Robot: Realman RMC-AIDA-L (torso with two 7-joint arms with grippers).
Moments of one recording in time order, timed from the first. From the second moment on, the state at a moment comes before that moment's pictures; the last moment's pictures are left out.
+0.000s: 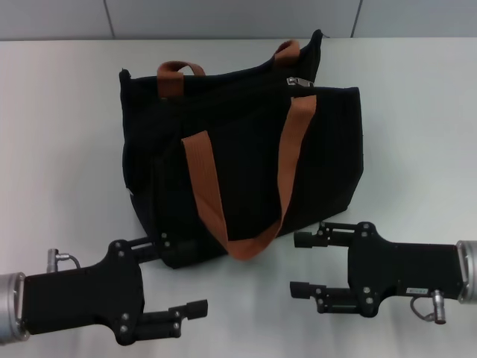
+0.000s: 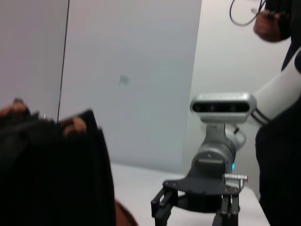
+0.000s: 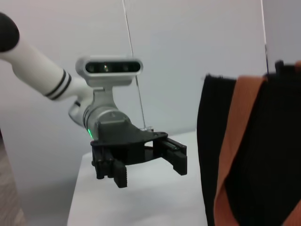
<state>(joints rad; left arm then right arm) -0.34 -2.06 0.73 0.41 1.95 1.84 -0.84 0.47 2.08 -0.76 -0.33 -1.98 -1.67 0.86</state>
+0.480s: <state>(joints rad) -0.35 -2.06 0.74 0.41 1.98 1.81 -0.84 0.47 2.08 -0.77 -0.32 -1.98 -1.64 0.86</state>
